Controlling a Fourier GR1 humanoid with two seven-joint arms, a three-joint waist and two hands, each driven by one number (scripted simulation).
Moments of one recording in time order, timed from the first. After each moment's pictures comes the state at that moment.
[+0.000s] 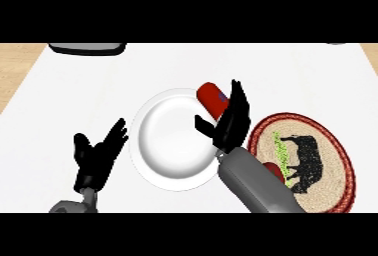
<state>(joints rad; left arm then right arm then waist) -0.04 0.15 -0.16 -1.42 0.16 0.08 0.23 -0.64 -0.01 0.62 -0.89 1.03 -1.14 1.06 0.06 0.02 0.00</state>
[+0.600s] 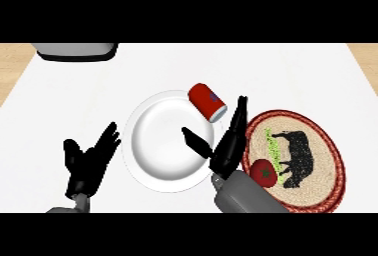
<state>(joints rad) 0.01 0.16 -0.12 -1.44 0.17 0.09 0.22 -0.47 0.00 0.70 -1.12 0.96 -1.37 1.02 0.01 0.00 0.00</state>
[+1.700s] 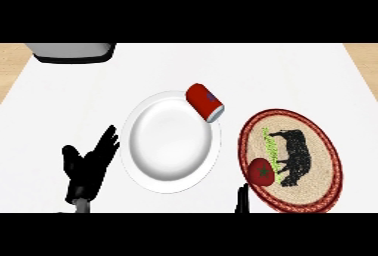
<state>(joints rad) 0.04 0.13 -0.10 -1.44 0.13 0.07 0.19 0.23 -0.05 1.02 -1.59 1.13 -1.32 0.82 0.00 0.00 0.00</state>
